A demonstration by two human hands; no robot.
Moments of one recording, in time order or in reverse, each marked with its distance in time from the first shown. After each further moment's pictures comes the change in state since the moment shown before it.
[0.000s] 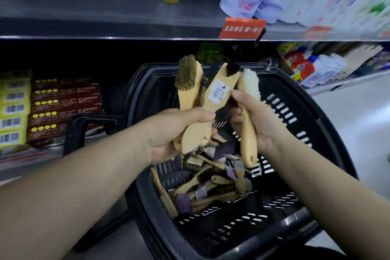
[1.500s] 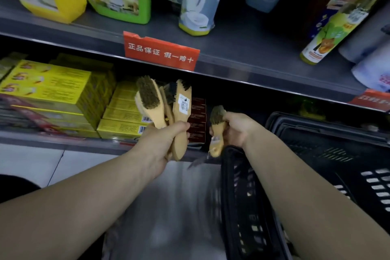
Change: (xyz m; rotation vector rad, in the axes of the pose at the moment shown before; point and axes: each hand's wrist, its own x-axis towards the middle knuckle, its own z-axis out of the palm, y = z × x) left_hand -0.113 -0.018 -0.179 -0.464 0.813 0.286; right_hand 0.109 0.122 0.209 -0.604 -0.016 0.429
